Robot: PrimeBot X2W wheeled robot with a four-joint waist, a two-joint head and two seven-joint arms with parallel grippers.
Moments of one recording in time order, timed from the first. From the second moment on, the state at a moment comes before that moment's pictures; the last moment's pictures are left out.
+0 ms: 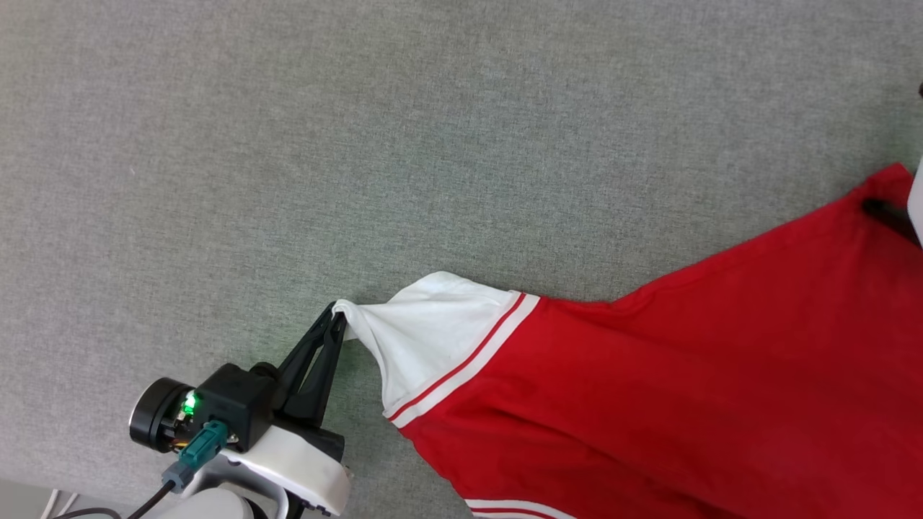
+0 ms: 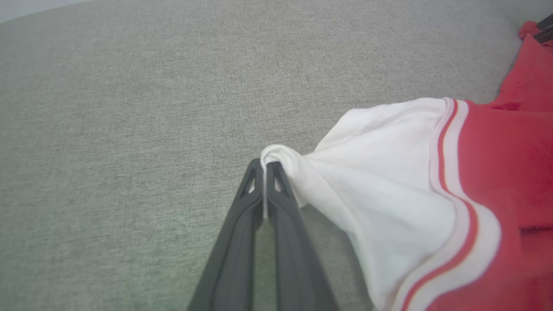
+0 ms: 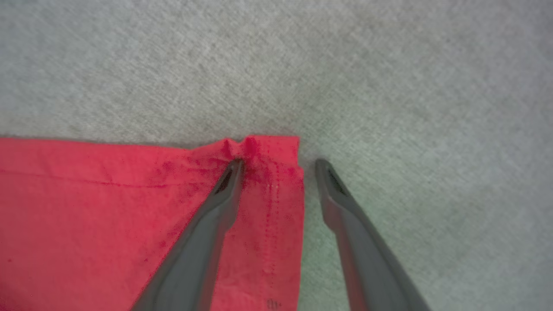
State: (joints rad) left arm -0.35 0.74 -0.88 -0.20 -0.75 0.45 -0.26; right arm -0.81 -0.86 0.55 0.12 0.74 0.13 1.00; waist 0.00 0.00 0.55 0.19
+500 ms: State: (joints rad) left arm -0.35 0.77 -0.86 -0.16 -0.77 0.44 -0.25; right arm -0.85 -0.86 0.59 0.08 0.80 0.13 0.71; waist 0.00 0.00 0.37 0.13
